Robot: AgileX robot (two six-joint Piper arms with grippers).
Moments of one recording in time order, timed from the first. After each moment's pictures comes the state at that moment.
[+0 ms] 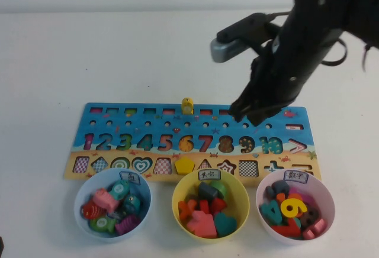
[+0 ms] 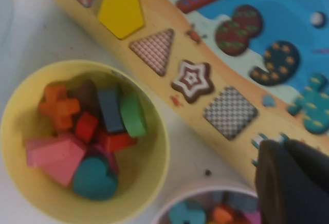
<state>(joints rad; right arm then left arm) 0.57 1.80 -1.68 0.09 1.24 -0.13 -0.10 -0.01 0.03 -0.01 0.37 0.01</state>
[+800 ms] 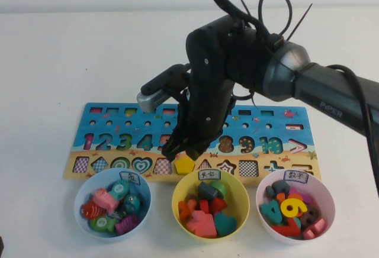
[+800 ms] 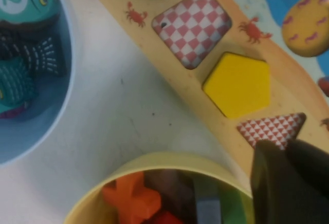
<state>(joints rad) 0.76 2.12 -1.91 0.07 1.23 -0.08 -0.10 -0.01 0.03 -0.02 0.37 0.01</state>
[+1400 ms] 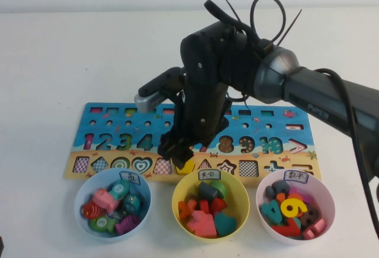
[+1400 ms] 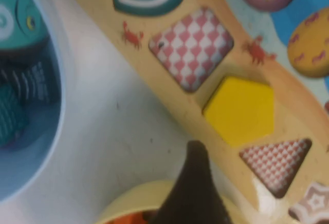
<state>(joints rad) 0.76 2.17 -1.96 0.06 1.23 -0.06 -0.10 -0.01 0.03 -0.02 0.37 0.01</state>
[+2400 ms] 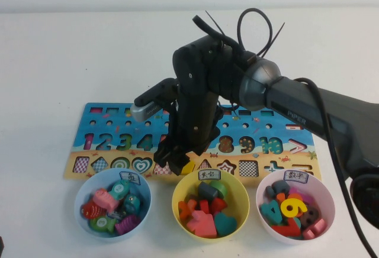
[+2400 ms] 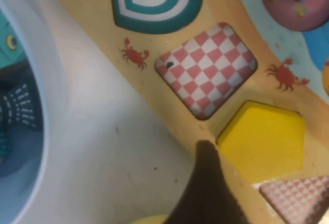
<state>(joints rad) 0.76 2.26 -2.02 0.08 1.23 -0.08 -0.10 -0.01 0.03 -0.02 0.37 0.01</state>
